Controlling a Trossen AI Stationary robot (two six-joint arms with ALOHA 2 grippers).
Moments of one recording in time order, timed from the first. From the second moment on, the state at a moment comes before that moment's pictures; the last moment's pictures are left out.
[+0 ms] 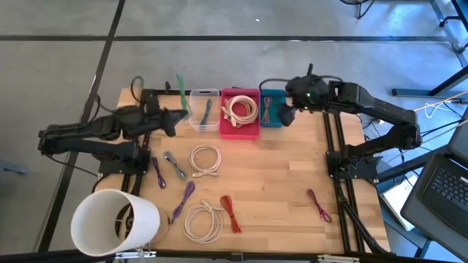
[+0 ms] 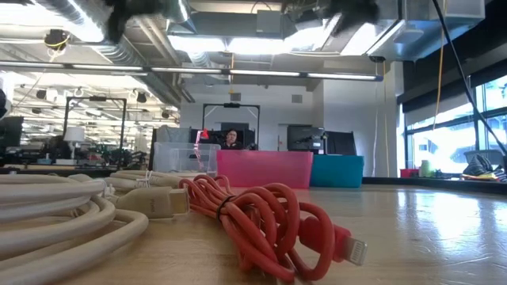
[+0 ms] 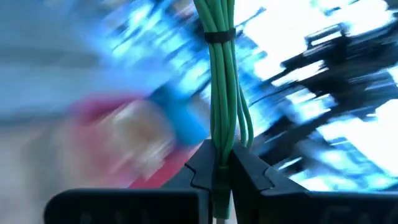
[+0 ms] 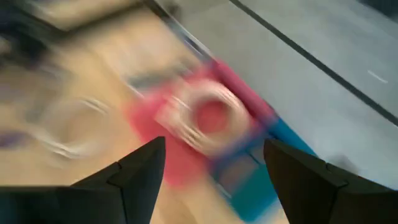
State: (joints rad) left arm 0.11 0.63 0.70 -0.20 -0.40 -0.69; right arm -0.23 1.29 1.51 -0.98 0.31 0.26
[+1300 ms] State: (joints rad) left arm 0.27 1.36 0.98 0.54 0.34 -0.47; right arm -0.17 1.44 1.51 -0.21 -0.15 0.23
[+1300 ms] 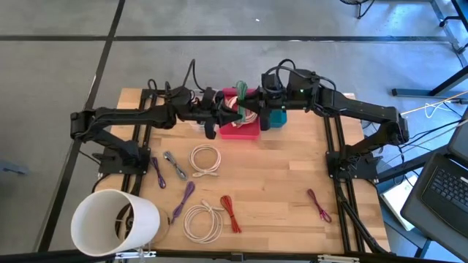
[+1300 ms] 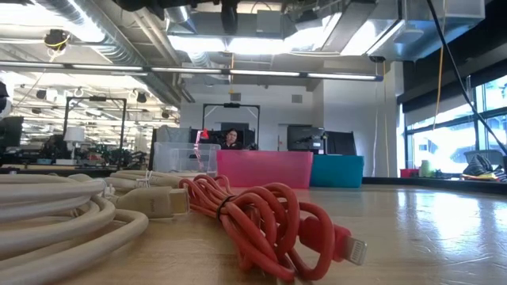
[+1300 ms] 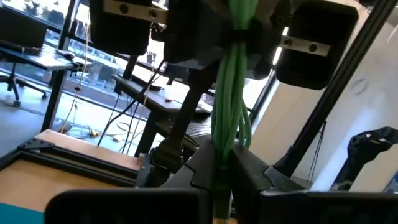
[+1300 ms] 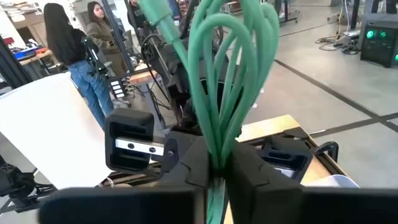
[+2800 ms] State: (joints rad) left arm 0.32 1.07 0.98 -0.12 0.15 -0.38; right arm -0.77 1.96 1.58 -0.99 -0.12 0.27
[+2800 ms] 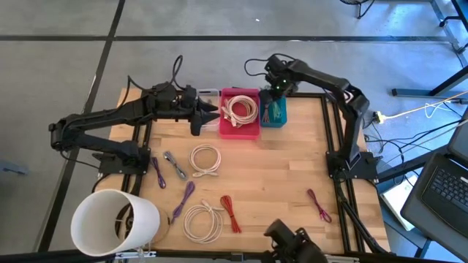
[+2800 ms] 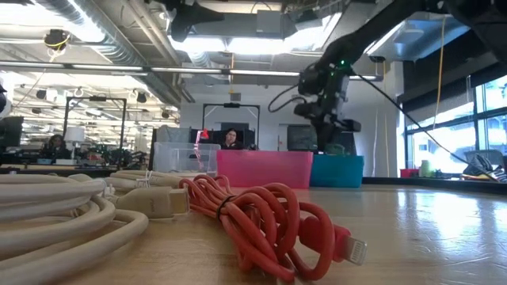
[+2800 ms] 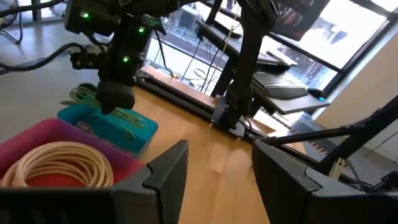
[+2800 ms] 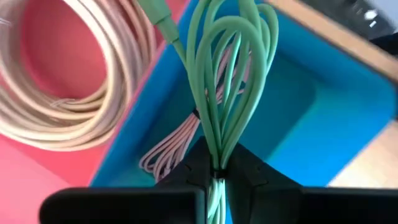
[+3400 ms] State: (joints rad) left arm 0.32 1.07 0.98 -0.20 0.15 -0.40; right arm -0.78 2.13 1.58 -0.99 -0.20 0.26
